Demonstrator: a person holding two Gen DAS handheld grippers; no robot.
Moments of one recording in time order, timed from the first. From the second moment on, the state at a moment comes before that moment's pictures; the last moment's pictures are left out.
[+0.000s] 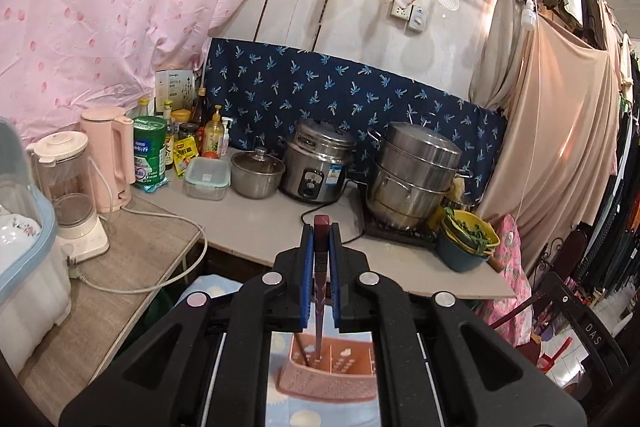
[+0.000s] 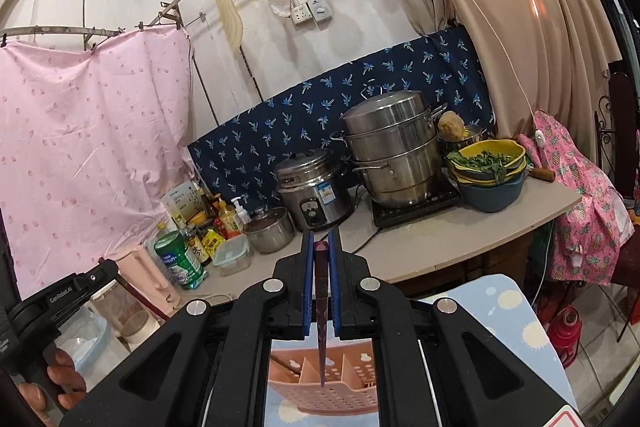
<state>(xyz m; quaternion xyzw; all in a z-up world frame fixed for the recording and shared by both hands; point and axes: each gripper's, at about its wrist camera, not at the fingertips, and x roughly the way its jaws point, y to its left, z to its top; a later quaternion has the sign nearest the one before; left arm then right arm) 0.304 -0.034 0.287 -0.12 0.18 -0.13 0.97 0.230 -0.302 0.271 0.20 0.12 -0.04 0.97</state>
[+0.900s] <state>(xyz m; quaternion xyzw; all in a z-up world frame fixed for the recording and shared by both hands) 0.349 -0.052 0.205 -0.09 0.26 -0.11 0.96 0.276 -0.293 0.199 0.17 0.19 -0.06 0.97</state>
